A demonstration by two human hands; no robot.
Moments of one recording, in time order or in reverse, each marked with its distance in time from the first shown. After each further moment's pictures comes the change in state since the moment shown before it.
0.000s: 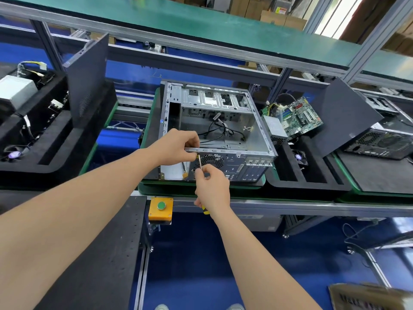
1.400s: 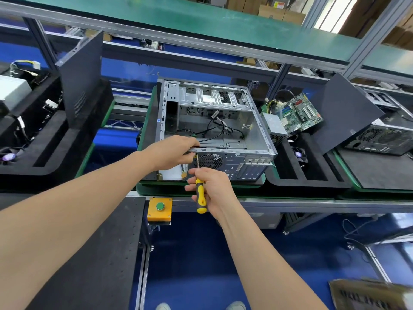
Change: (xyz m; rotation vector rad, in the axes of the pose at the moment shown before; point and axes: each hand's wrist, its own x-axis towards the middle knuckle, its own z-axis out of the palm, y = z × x) left_hand 0.005 -0.007 0.007 0.289 -0.123 0.093; right_hand 0.009 0.000 -0.008 0.679 -0.284 0.313
